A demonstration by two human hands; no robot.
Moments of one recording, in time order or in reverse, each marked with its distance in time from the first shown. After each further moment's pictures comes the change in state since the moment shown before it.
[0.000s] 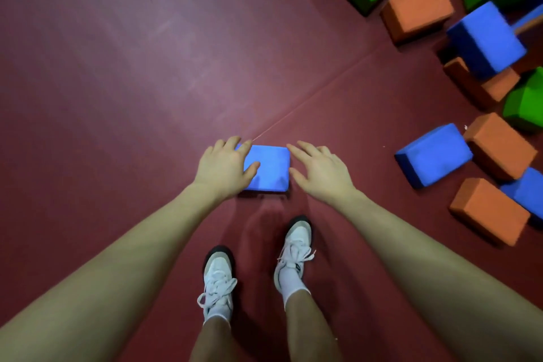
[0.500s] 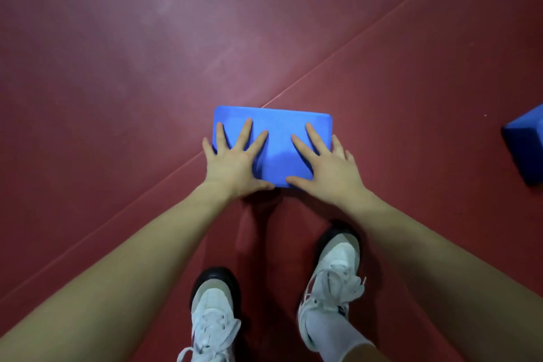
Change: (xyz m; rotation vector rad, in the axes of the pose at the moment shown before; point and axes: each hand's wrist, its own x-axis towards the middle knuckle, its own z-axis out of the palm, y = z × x) left_hand 0.133 -0.075 0.260 0.060 -0.237 -0.095; right_hand 0.147 0.044 0.251 0.031 -0.168 0.048
